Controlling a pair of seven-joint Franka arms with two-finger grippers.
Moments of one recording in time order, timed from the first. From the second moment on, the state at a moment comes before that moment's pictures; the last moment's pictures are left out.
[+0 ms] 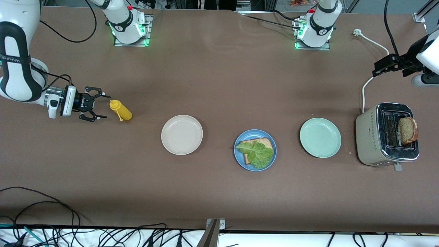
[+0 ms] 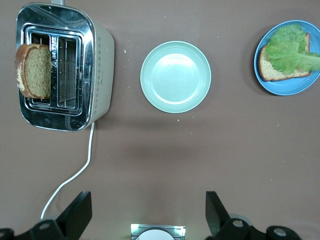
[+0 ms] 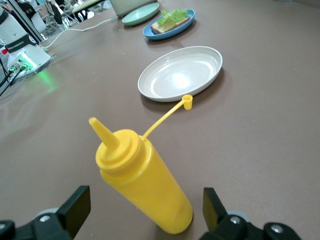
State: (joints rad) left arm 0.09 -0.02 -0.08 -1.59 0.00 1.43 -0.04; right arm 0.18 0.44 -0.55 -2.14 1.11 1.73 -2.20
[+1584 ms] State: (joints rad) left arm 0.09 -0.02 -0.08 -1.59 0.00 1.43 -0.04; right arm 0.19 0.63 -0.47 -2.04 1.29 1.61 -2.38
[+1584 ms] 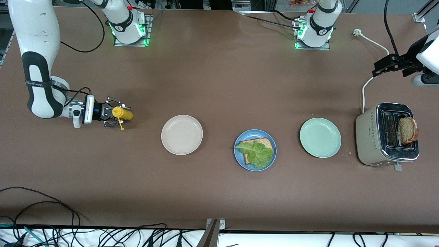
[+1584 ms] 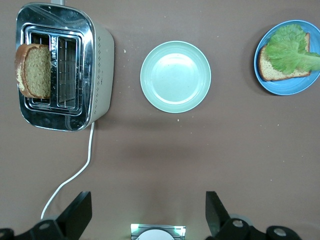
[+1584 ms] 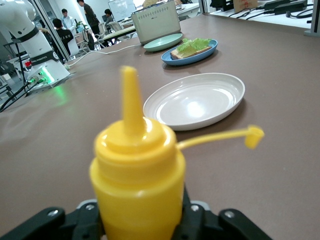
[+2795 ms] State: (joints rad) left arm 0.09 -0.02 -0.08 -1.59 0.00 1.43 -0.04; right arm 0.67 0.53 -0.46 -1.62 1.01 2.07 -1.48
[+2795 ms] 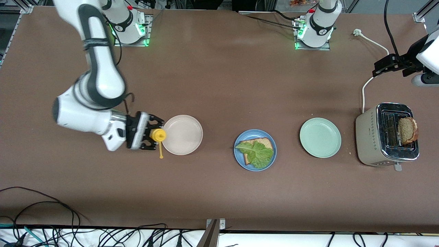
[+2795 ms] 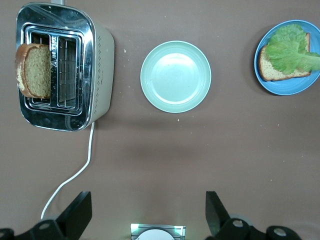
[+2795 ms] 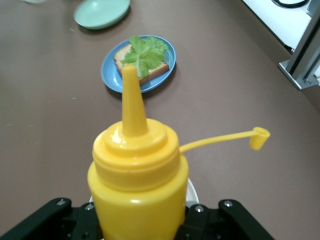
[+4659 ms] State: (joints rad) left arm 0.12 -0.02 -0.08 -1.59 0.00 1.43 -0.04; right arm 1.26 1.00 -0.63 -1.34 0.16 2.53 -0.54
